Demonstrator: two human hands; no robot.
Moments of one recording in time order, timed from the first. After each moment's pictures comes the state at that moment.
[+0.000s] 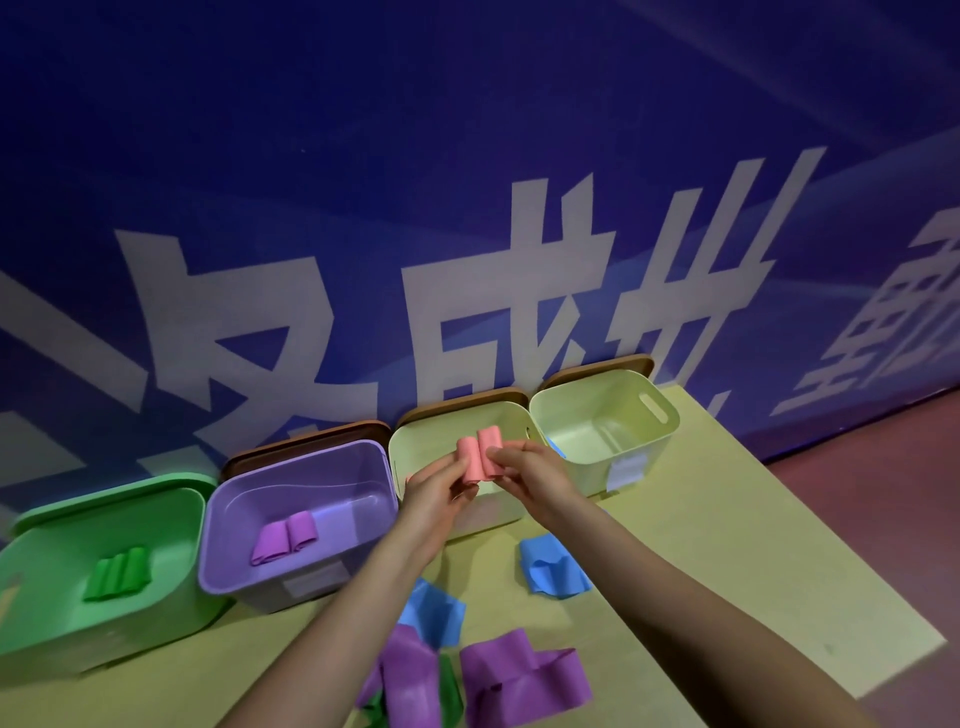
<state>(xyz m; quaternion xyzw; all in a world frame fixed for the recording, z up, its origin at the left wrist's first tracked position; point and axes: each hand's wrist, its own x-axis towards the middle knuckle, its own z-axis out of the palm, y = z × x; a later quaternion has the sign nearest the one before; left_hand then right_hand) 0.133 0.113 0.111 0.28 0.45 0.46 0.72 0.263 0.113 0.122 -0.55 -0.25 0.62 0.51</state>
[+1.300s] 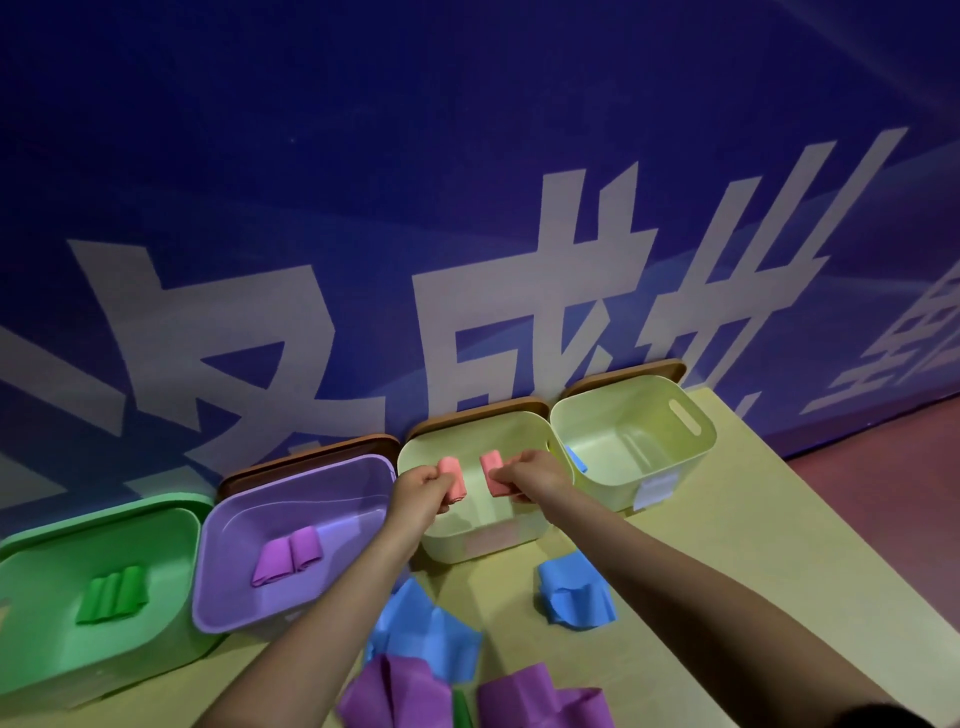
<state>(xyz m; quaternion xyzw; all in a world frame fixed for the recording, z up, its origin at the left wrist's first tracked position) 0.101 0.185 0.070 0.47 0.66 0.30 0.51 0.266 0.188 0.070 -0.71 -0.37 0.51 0.30</state>
